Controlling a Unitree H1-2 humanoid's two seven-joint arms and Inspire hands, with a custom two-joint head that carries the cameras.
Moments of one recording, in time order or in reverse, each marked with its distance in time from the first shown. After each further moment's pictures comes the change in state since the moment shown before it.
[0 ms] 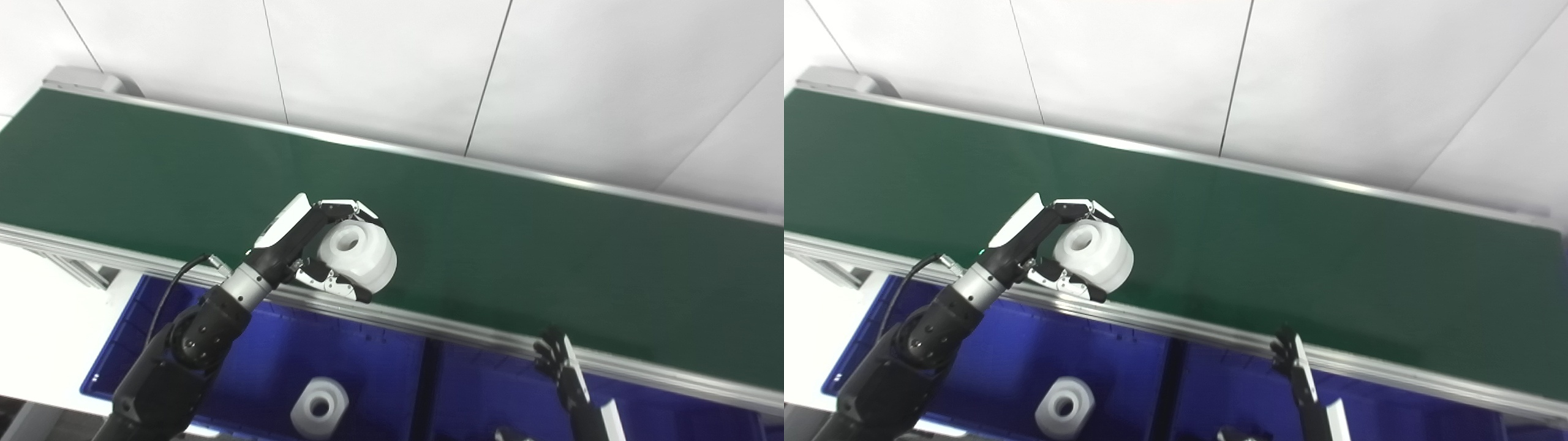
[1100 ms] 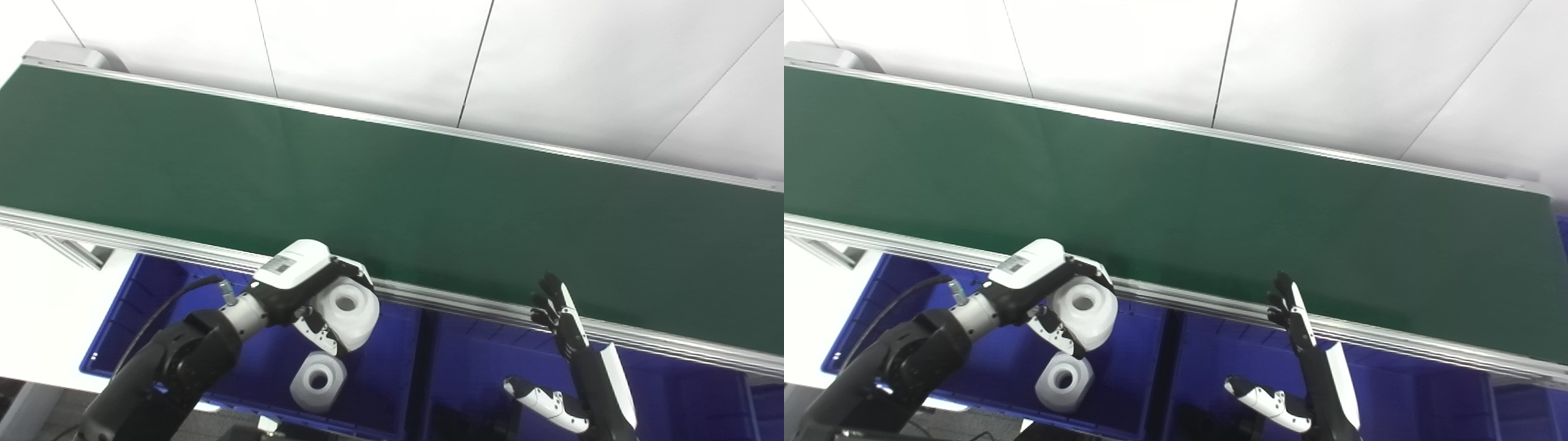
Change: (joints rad) left arm 0.035 0.094 -0.246 -0.204 0.514 0.331 -0.197; right arm -0.054 -0.045 -0.029 -0.073 0.066 0.080 0.094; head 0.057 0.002
